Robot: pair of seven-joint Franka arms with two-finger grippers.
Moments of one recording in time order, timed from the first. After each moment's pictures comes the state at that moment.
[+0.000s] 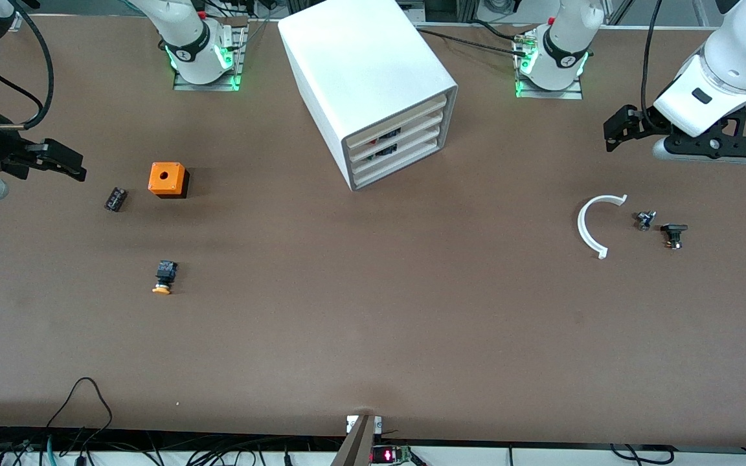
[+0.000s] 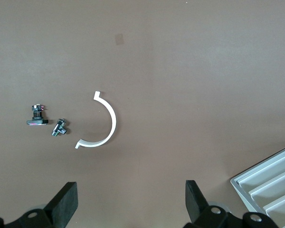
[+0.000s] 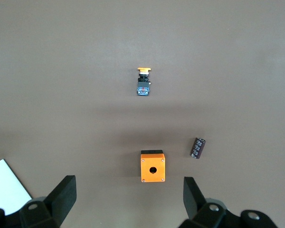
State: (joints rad) left arm -0.04 -0.08 -0.12 -1.72 0.02 1.59 -0.11; right arm 0.05 0.12 0.00 -1.46 -0.02 1.53 0.07
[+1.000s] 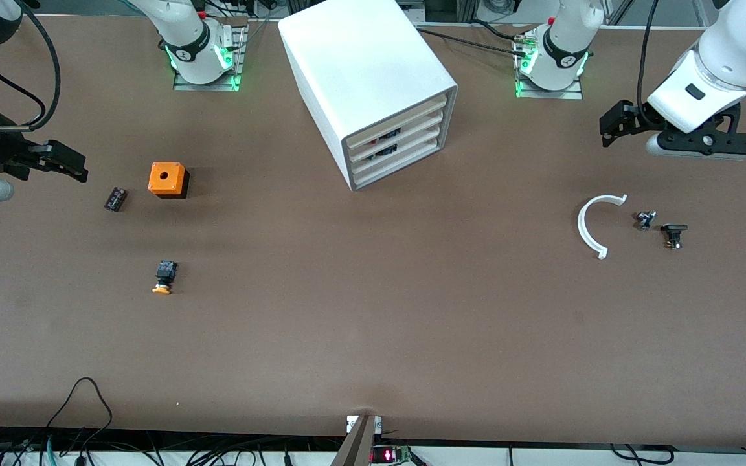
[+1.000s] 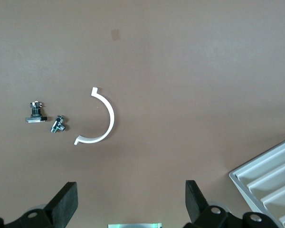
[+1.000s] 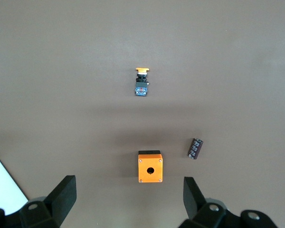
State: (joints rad) left arm -0.04 -0.08 -0.14 -1.71 0.02 1.55 -0.11; right arm 0.05 0.13 0.00 -1.46 -0.04 1.53 0.07
